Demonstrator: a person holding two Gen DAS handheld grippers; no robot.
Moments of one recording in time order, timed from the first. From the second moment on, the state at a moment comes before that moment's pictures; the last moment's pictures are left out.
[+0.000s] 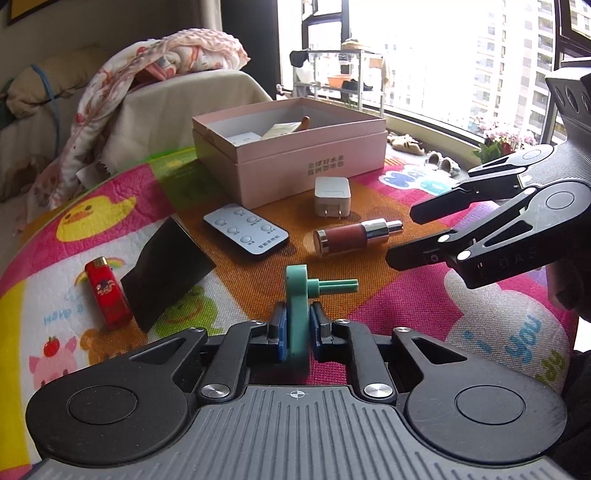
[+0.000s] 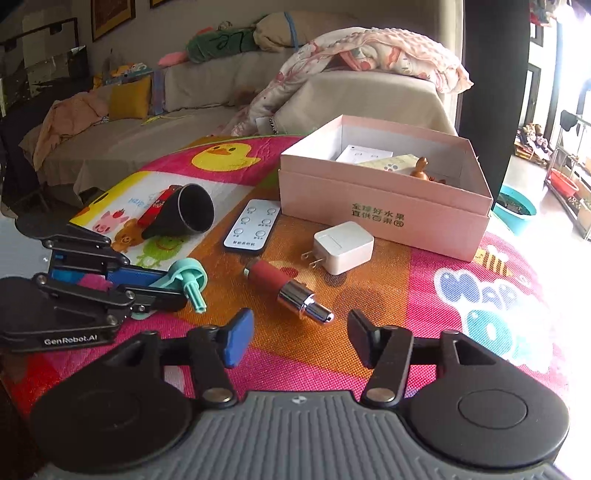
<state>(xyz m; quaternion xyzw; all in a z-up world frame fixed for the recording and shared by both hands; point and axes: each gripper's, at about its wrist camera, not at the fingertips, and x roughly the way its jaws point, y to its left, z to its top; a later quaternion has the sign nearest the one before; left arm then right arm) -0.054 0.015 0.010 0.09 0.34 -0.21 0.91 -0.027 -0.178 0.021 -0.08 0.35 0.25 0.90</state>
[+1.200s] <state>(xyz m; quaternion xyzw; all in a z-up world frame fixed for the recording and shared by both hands) -0.053 0.028 0.012 0.05 0.35 -0.20 0.91 0.021 -0.135 0.007 -0.05 0.37 0.16 0.91</state>
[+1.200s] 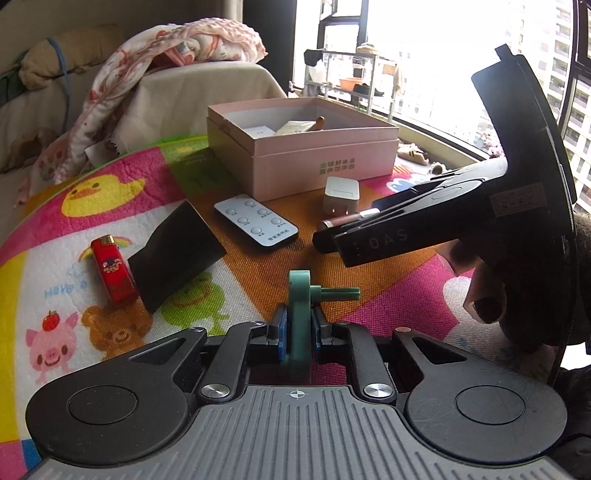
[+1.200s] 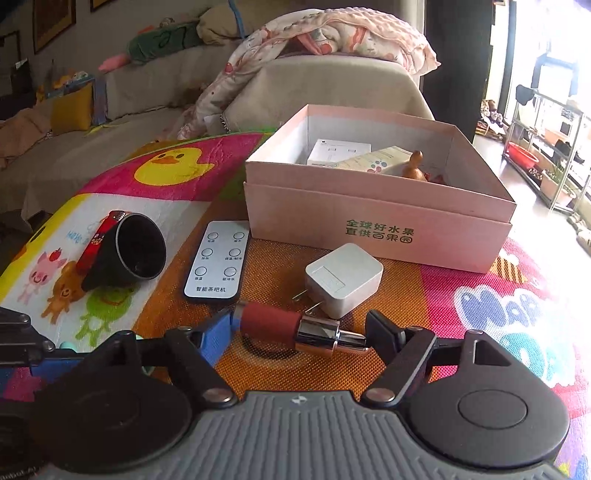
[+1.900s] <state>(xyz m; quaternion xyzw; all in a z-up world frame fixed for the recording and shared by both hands) -0.015 -0.005 0.123 0.12 0.20 -0.26 0.94 0.001 -0.215 0.112 -0.05 0.22 0.17 0.96</state>
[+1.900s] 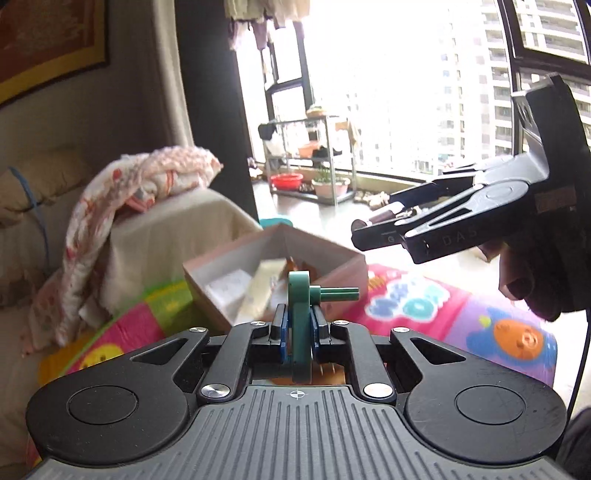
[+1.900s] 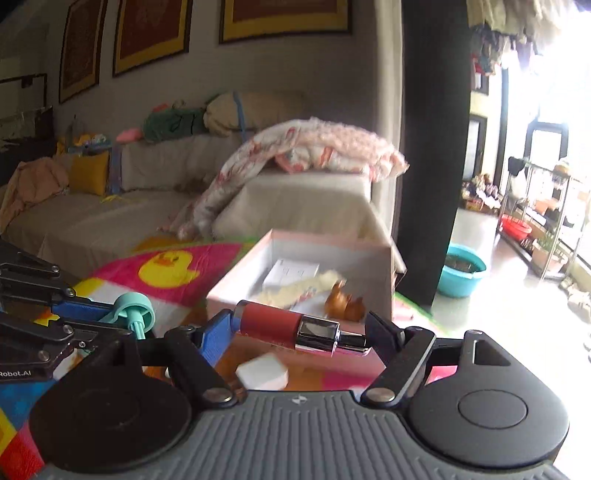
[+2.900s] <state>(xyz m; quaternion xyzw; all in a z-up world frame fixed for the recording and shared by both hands) 0.249 -0.030 0.068 -0.10 0.37 -0.25 0.89 0.118 -0.179 0.060 -0.08 0.29 0.17 0.94</state>
